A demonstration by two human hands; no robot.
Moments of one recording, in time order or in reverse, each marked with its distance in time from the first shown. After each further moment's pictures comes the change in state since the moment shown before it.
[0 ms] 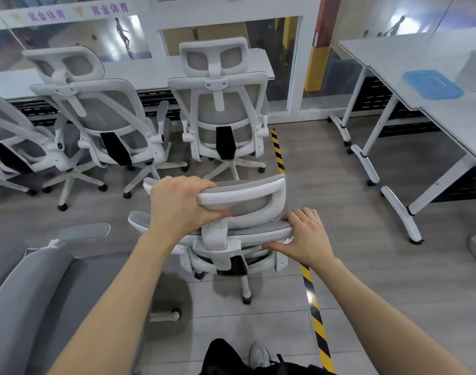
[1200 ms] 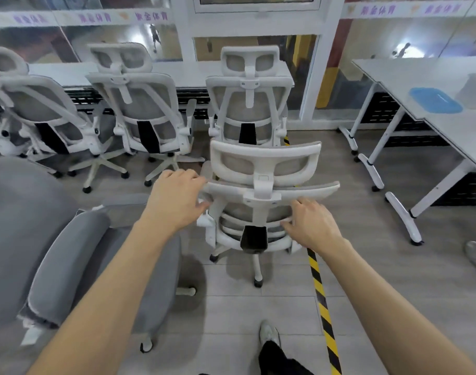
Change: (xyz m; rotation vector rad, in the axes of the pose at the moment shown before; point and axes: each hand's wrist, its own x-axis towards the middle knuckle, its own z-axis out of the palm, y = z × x) left_hand -0.154 -0.067 -0.125 0.221 -0.239 0.027; right_hand -0.055 -0.197 -0.098 -0.260 -0.375 0.137
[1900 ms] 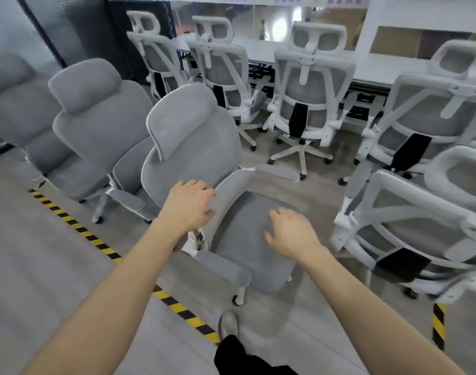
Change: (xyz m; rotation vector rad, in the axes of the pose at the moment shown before) left_hand -0.322 -0.314 0.042 0.097 -0.181 -0.447; right_hand -0.047 -0.468 0.062 -0.037 -0.194 -0.631
